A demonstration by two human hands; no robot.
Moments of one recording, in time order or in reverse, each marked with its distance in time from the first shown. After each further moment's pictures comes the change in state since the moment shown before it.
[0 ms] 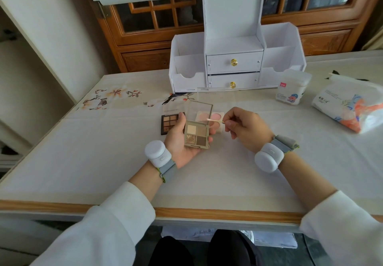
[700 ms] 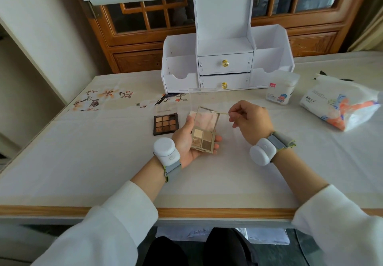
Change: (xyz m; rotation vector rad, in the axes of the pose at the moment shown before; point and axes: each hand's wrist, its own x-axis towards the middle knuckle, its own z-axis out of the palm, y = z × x) left_hand 0.001 -0.012 0.025 0.256 0.082 -0.026; right_hand 0.002 0.007 -0.016 -0.120 0.287 0.070
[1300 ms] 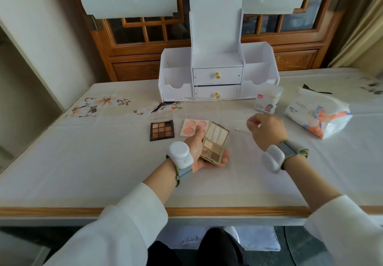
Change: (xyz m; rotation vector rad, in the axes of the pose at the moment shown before) left_hand -0.015 -0.002 0.035 0.124 -0.022 -0.109; right_hand -0.006 0.021 -0.048 -0.413 0.008 0.210
